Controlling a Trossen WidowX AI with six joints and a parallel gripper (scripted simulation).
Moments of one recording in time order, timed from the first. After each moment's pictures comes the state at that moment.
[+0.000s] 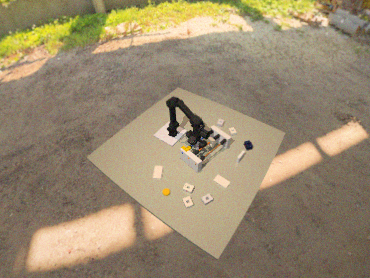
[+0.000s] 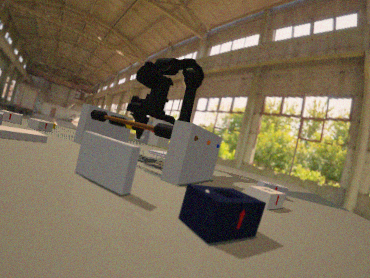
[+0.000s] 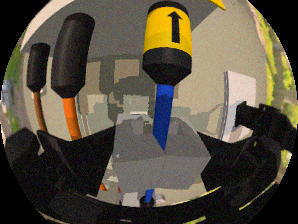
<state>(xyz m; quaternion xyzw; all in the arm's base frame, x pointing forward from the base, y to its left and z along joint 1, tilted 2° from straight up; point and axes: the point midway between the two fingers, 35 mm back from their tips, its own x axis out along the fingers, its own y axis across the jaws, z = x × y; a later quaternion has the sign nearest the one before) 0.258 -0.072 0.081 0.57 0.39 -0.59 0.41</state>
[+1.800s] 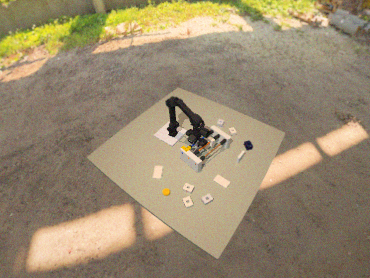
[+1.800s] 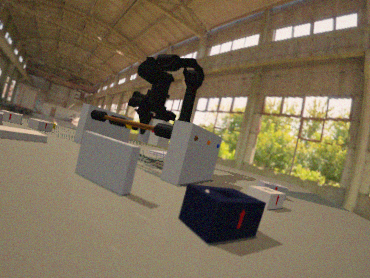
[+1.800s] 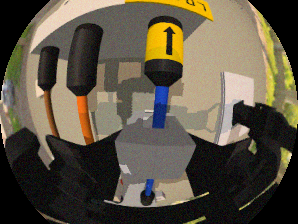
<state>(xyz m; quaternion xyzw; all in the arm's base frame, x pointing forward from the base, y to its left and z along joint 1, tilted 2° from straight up) 0.258 -0.072 0.094 0.57 0.39 -0.59 0.41</state>
